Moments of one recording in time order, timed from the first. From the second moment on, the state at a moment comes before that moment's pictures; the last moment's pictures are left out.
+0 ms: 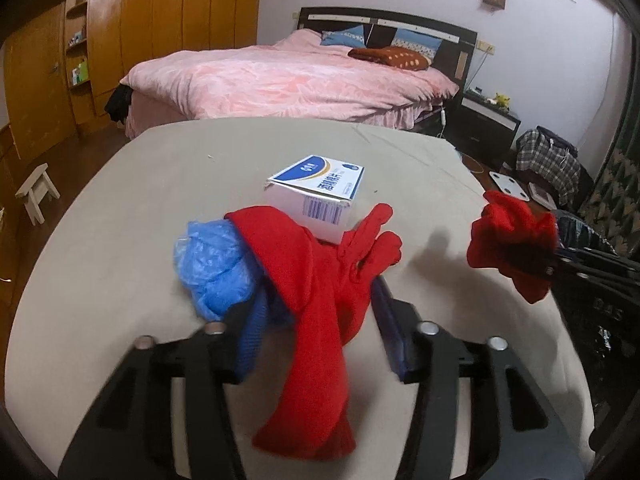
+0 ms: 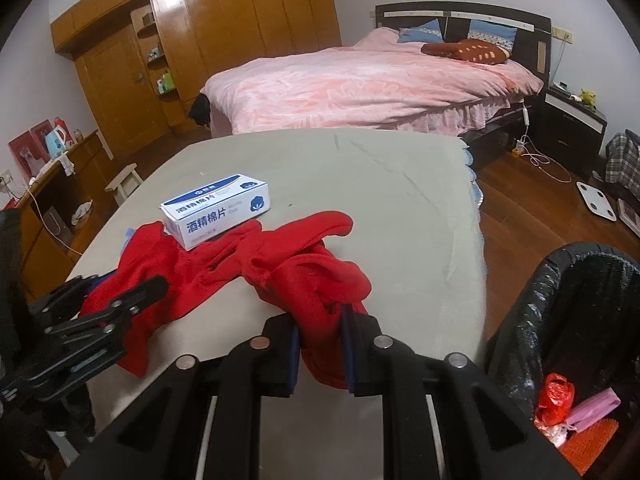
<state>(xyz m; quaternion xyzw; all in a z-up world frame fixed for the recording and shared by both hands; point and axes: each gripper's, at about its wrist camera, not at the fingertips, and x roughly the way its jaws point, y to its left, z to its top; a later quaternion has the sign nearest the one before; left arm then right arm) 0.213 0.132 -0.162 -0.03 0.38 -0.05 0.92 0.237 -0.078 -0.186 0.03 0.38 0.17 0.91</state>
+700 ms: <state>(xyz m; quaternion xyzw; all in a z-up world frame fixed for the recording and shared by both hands) 0.139 0.076 -0.090 -0.02 0.28 -0.12 0.95 0.202 -0.111 -0.143 0.04 0.33 0.17 0.93</state>
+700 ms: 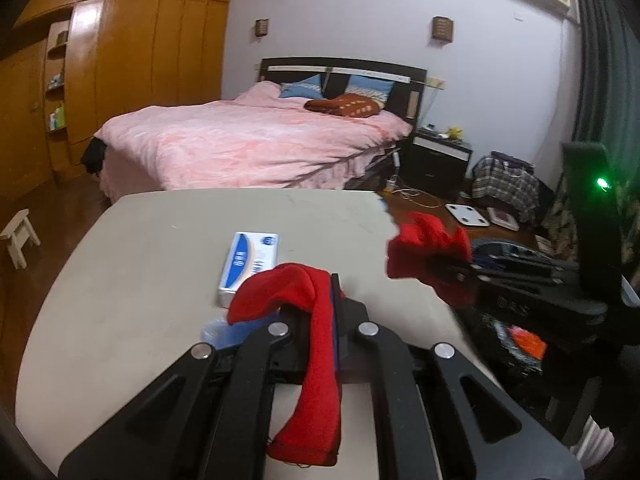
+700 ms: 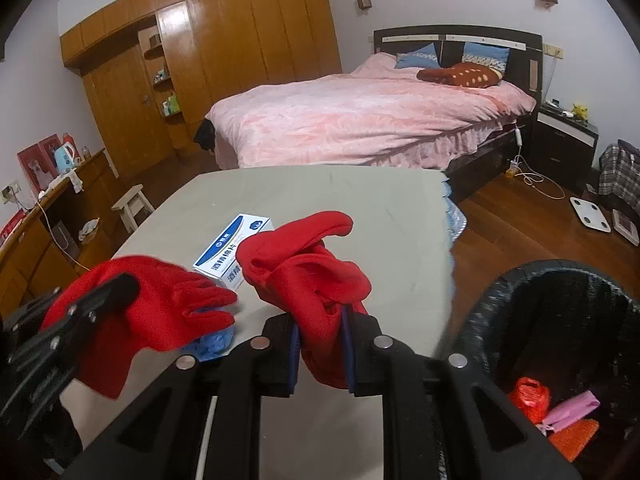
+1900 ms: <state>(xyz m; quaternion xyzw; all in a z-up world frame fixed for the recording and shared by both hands) 0.097 0.001 -0.047 -0.01 0.23 -0.17 0.96 0.127 -0.193 -0.088 0.05 0.28 0.13 0.95</state>
